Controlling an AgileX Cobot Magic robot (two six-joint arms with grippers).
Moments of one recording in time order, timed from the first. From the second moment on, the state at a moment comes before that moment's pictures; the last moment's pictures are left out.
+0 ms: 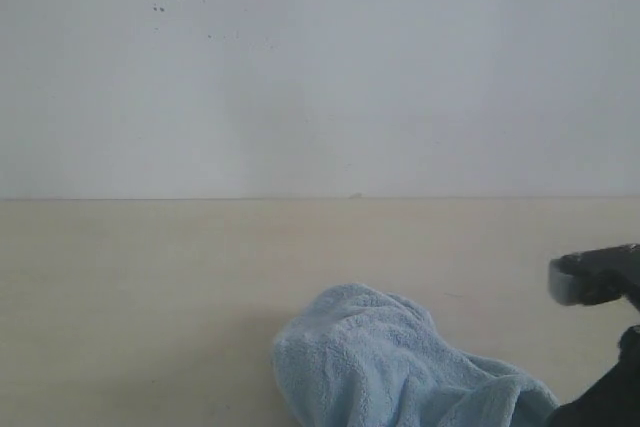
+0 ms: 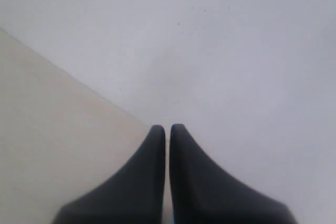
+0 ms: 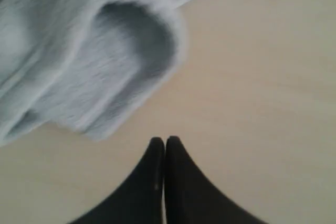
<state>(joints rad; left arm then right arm) -0.09 0.00 0.00 -1.07 0.07 0.32 0.28 1.31 -0.74 0.15 0.88 -0.13</state>
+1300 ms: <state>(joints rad) -0.09 1.16 -0.60 -0.28 0.42 0.26 0.28 1.48 -0.68 0.57 0.60 -0.41</state>
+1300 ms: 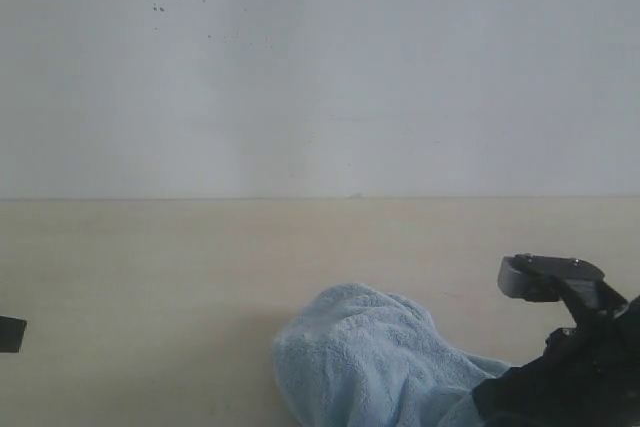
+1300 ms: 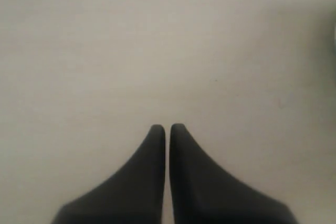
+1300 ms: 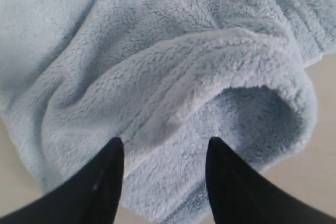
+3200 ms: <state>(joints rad) -0.20 1.29 -0.53 -1.48 1.02 1.71 0.28 1.50 -1.15 1.61 1.16 -1.14</state>
